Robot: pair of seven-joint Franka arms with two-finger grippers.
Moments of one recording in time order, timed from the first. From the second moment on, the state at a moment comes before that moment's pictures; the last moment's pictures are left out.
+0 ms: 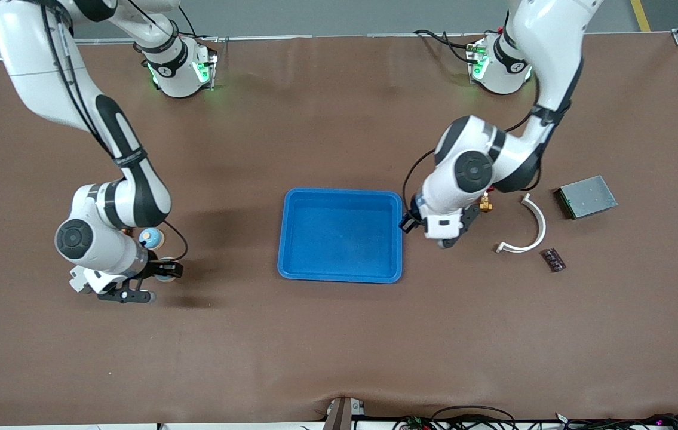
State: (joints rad) left arm -0.38 0.52 -0.21 -1.78 -0.08 2.26 -1.37; right arm 0.11 0.61 0.04 -1.72 0.00 2.30 0.25
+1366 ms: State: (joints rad) left arm -0.49 0.73 -0.20 -1.60 0.02 2.22 -1.65; right arm 0.61 0.74 0.01 -1.58 0.01 2.39 1.15
